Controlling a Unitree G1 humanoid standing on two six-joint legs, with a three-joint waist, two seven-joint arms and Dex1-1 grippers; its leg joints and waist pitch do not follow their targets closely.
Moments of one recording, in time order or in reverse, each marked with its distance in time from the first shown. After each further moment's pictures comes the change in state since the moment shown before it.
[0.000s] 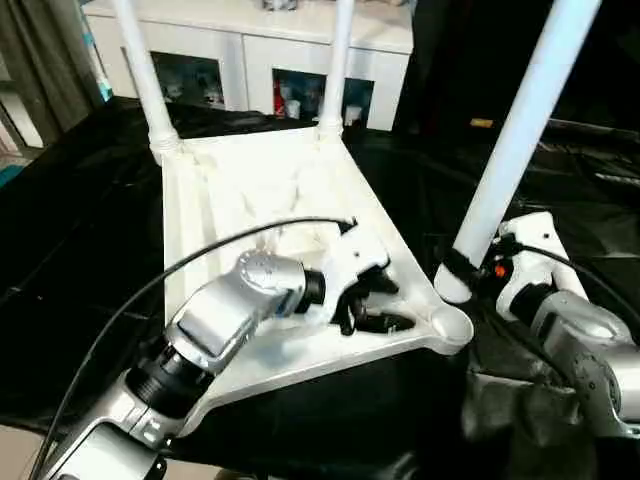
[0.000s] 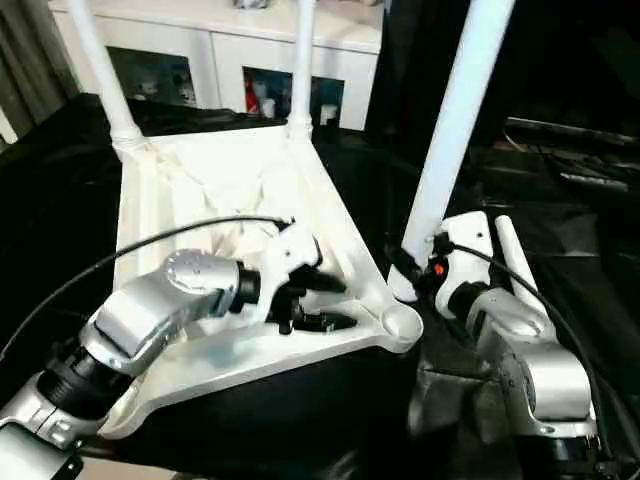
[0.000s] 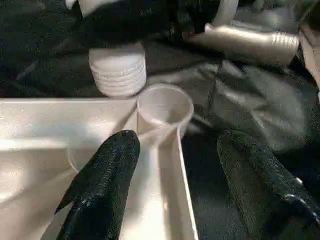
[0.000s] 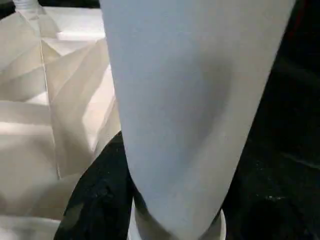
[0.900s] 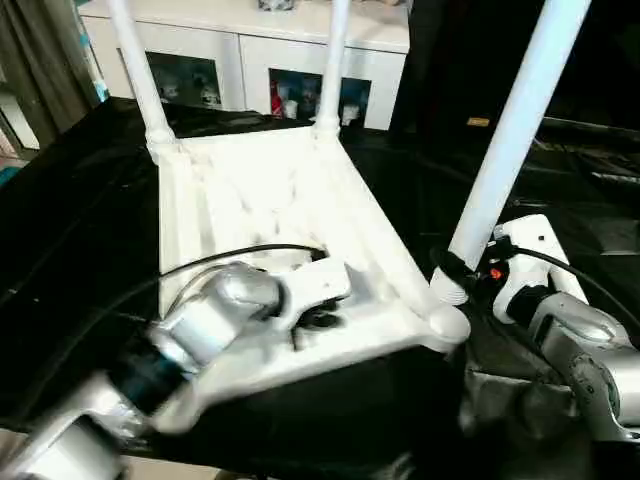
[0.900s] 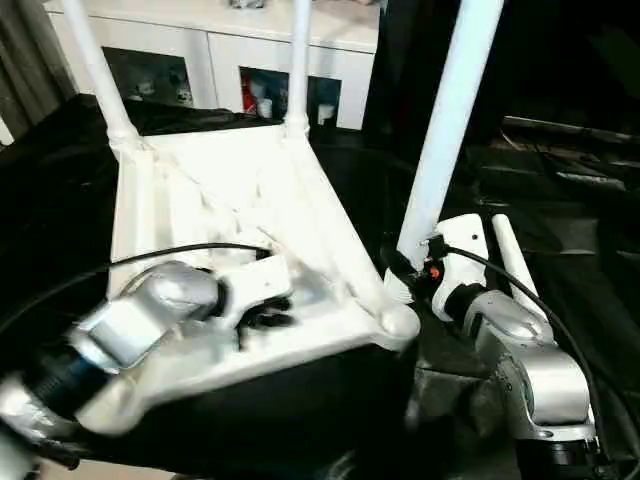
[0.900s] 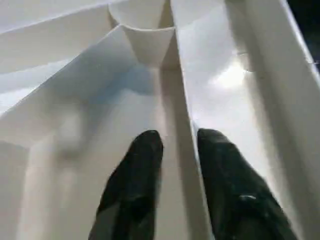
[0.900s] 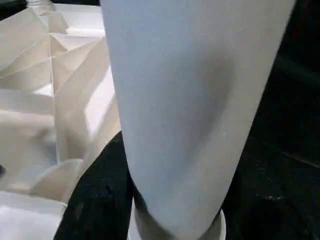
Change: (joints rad) left arm -0.006 0.228 -0.113 0.246 0.266 -0.381 -0.078; right arm 0.004 0.000 0.014 -0.028 -0.001 0.009 0.004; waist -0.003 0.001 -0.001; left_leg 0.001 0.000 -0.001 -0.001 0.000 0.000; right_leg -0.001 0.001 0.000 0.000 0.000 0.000
